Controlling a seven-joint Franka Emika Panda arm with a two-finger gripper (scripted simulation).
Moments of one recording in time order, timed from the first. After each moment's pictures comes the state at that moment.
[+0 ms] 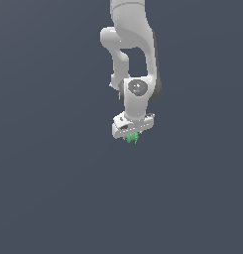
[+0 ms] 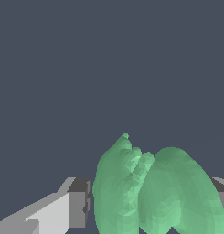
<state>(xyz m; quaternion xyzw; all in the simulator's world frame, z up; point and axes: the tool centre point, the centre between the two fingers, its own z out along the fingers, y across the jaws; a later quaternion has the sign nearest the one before) -0.072 0.057 0.068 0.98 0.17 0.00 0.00</state>
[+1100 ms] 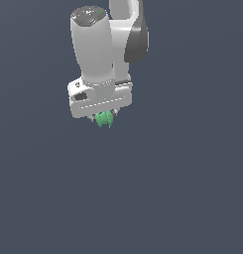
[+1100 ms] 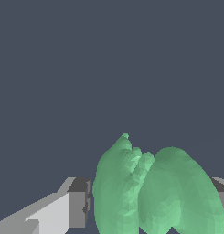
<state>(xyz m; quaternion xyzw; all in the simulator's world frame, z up) -0.021 -0.061 0.261 0.99 0.17 0.00 0.00</state>
